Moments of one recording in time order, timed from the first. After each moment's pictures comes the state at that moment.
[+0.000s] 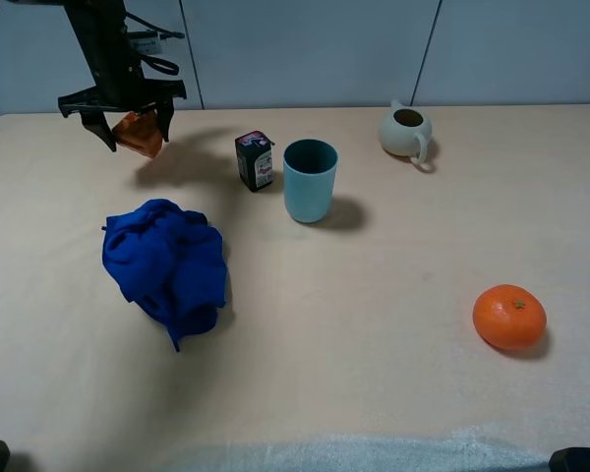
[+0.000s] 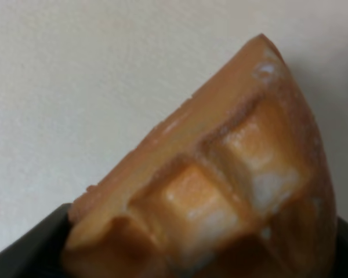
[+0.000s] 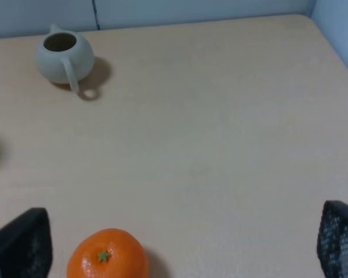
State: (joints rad) left arm -0.19 2.30 -1.83 0.15 0.96 -0.59; right arm -0.04 -0.01 -0.49 -0.01 1.03 0.05
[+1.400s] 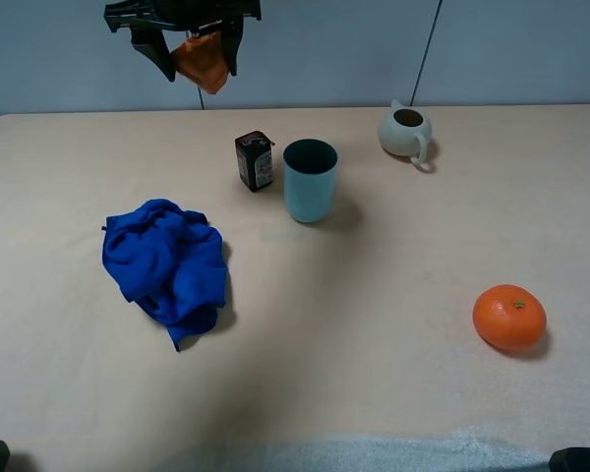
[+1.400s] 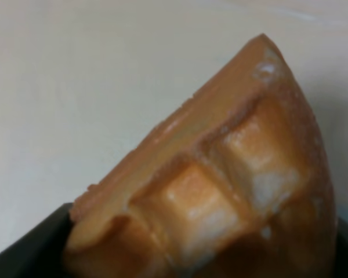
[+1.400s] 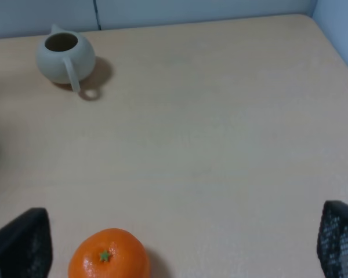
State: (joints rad) left arm -0.44 2.17 -2.05 0.12 1.15 -0.54; right arm -0.04 -0.01 -0.49 -0.01 1.03 0.05
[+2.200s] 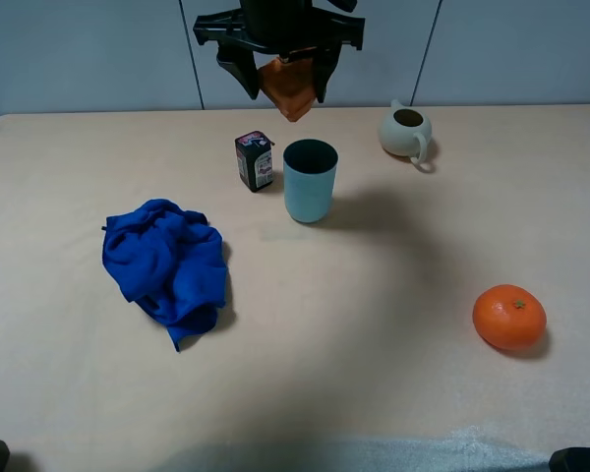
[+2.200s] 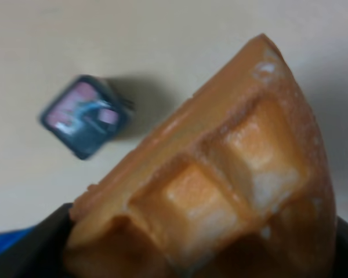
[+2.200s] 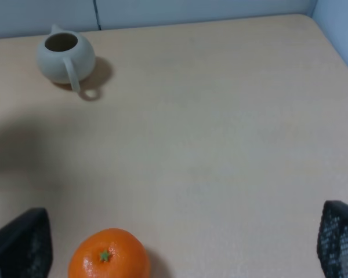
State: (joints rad) left arm -0.69 2.17 -2.06 0.12 1.14 -0.53; right arm -0.04 -0.01 -0.49 -0.01 1.03 0.05
